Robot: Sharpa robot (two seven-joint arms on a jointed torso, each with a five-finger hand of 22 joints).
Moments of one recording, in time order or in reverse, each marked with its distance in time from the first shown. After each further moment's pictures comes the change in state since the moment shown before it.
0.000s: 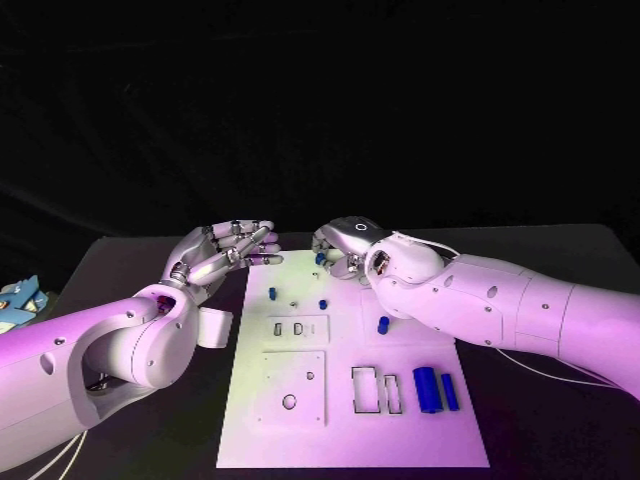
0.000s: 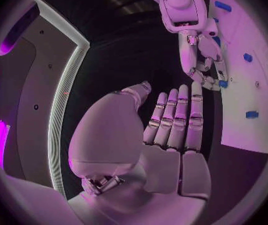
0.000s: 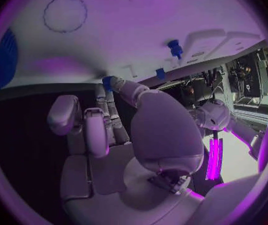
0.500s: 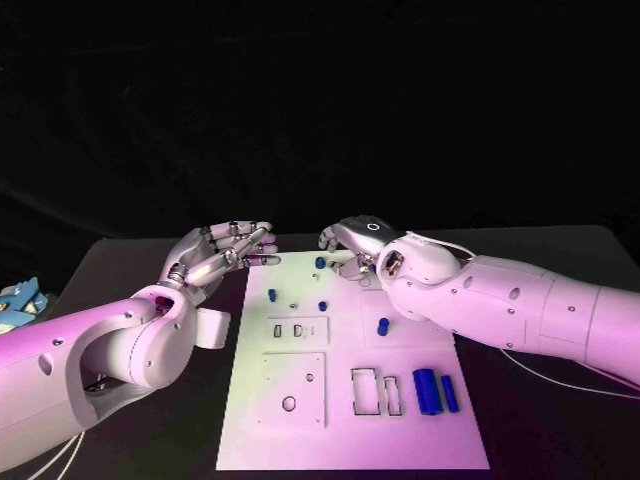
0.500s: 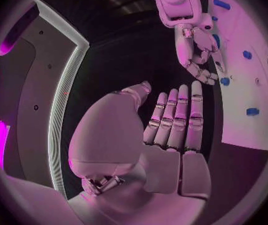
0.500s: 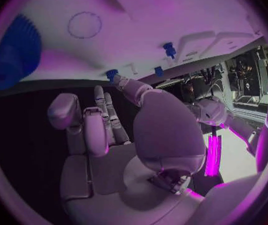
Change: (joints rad) left arm 0.001 -0.006 0.000 -0.006 0.000 0.000 0.000; left_hand 0.000 0.000 0.000 0.000 0.000 0.000 0.000 0.000 0.000 0.000 0.000 0.000 0.000 0.000 0.000 0.000 0.000 0.000 0.000 0.000 0.000 0.000; right arm 0.012 -0.084 0.005 0.091 0.010 -0.016 0.004; right_hand -0.050 -0.050 -0.029 0.018 0.010 -0.039 0.003 -0.050 0.000 -0.030 0.011 -0.001 -0.035 0.000 0.003 -0.008 -0.016 0.000 -0.012 0.008 -0.018 -0.011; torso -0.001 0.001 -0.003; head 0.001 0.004
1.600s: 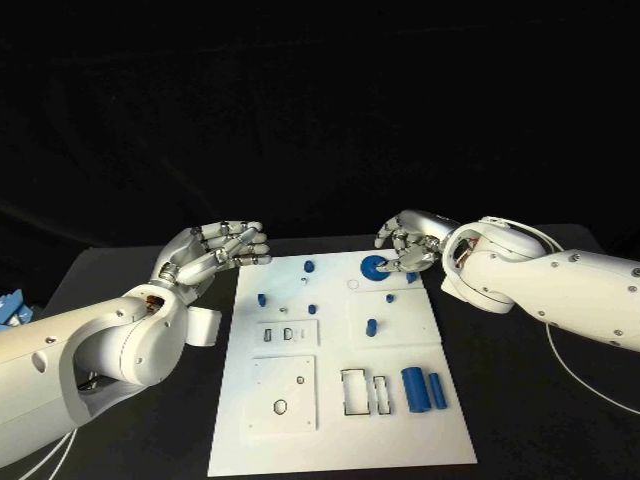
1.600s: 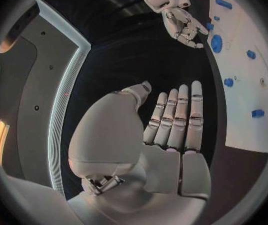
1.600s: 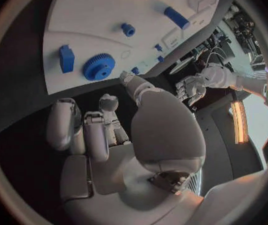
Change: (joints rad) left arm 0.000 -0.009 0.000 -0.035 0.003 0.036 0.004; left_hand 0.000 0.000 0.004 -0.004 0.000 0.000 0.000 0.000 0.000 0.000 0.000 -0.007 0.000 0.000 0.000 0.000 0.002 0.000 0.000 0.000 0.000 -0.002; right arm 0.055 -0.285 0.023 0.211 0.325 0.176 -0.071; right_hand 0.035 -0.025 -0.239 0.126 0.092 -0.072 0.003 0.044 0.075 0.105 -0.021 0.927 0.783 0.000 -0.018 0.109 0.074 -0.016 0.098 -0.014 0.088 0.188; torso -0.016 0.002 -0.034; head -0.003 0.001
